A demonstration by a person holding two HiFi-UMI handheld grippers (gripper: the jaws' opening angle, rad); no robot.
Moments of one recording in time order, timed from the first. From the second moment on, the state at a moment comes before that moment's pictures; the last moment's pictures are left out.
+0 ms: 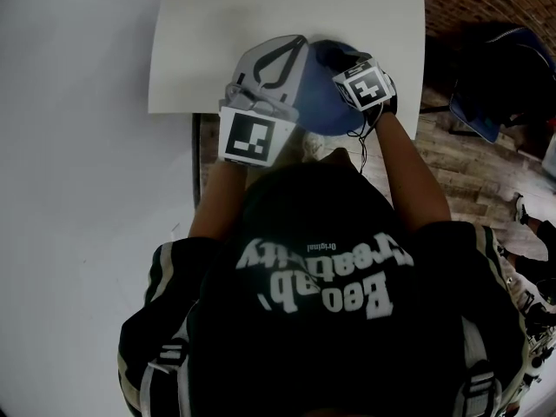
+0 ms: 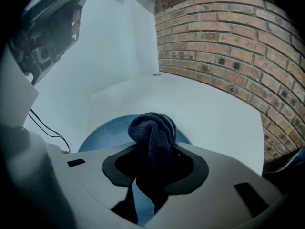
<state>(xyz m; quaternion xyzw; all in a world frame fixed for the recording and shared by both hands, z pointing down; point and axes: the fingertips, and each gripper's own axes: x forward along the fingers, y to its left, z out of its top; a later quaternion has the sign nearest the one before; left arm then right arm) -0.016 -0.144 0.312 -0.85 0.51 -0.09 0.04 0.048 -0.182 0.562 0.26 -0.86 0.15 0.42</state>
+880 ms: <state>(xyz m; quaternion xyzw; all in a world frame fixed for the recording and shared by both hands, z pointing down) 0.013 -0.128 0.310 -0.87 0.48 -0.07 0.04 0.126 -0.164 0.551 0.31 -0.83 0.17 0.44</state>
